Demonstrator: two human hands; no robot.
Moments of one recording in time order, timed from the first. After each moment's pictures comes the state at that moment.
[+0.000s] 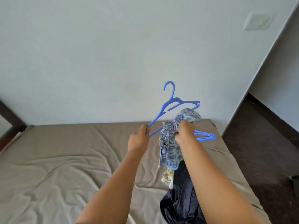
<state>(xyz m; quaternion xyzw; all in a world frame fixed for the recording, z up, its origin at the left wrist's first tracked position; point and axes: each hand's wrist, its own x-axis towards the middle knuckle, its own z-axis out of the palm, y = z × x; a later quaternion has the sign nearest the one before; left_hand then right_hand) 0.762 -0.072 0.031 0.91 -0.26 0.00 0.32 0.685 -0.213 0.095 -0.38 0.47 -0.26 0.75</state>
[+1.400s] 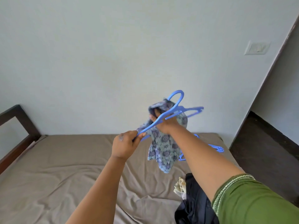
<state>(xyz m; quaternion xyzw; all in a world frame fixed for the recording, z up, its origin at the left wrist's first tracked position) 0.789 0.085 0.086 0.83 -0.37 0.26 0.32 0.759 -0.124 0.140 -0.97 0.14 -0.03 0.17</state>
